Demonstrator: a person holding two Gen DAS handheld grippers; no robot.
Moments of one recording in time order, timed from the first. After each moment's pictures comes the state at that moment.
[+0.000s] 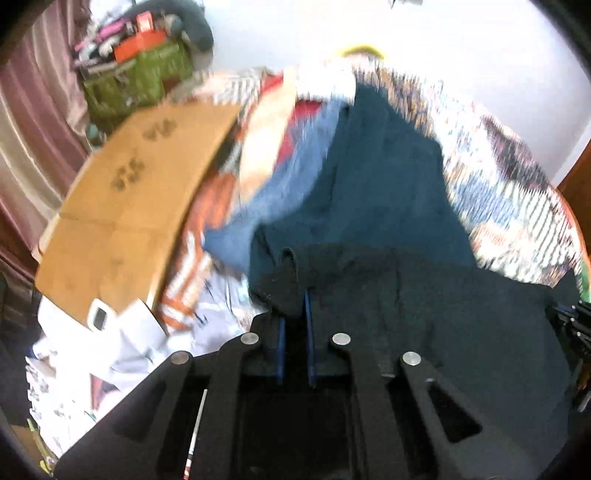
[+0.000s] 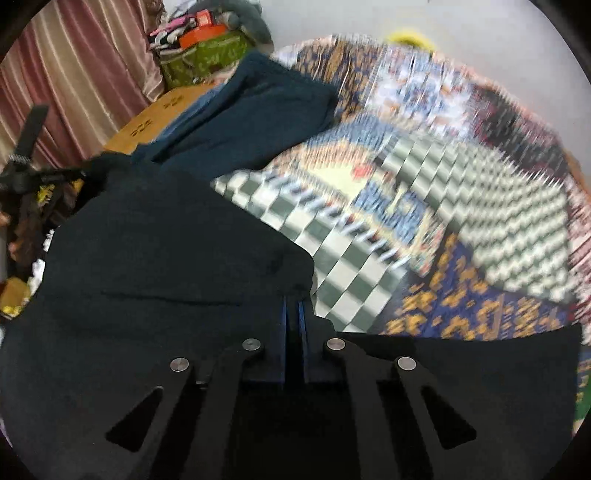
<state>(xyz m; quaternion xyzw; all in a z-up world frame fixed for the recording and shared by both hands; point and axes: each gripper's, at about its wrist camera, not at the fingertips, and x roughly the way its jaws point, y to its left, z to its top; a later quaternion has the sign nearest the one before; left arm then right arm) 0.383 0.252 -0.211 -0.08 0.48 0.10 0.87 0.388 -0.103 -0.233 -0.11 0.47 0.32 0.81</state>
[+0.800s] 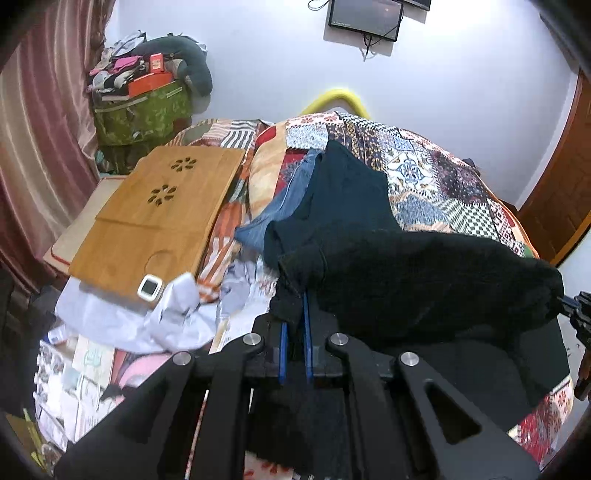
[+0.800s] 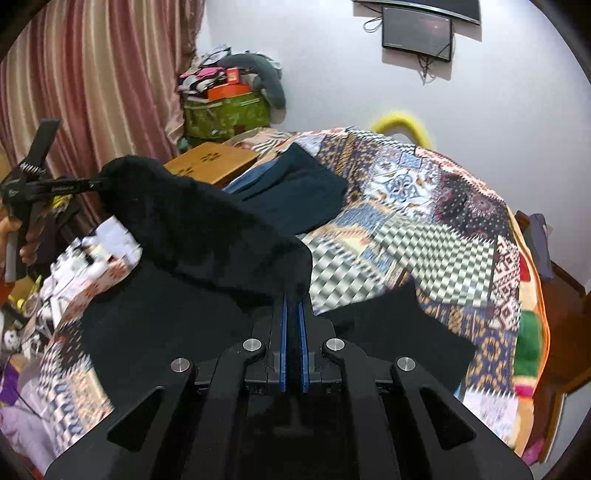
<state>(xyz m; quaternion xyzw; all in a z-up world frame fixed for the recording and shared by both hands) 0.221 0.242 -0.126 -0.09 0.41 0.07 0.90 0.249 -0.125 -0.120 -0.12 0.36 0.32 0.86</state>
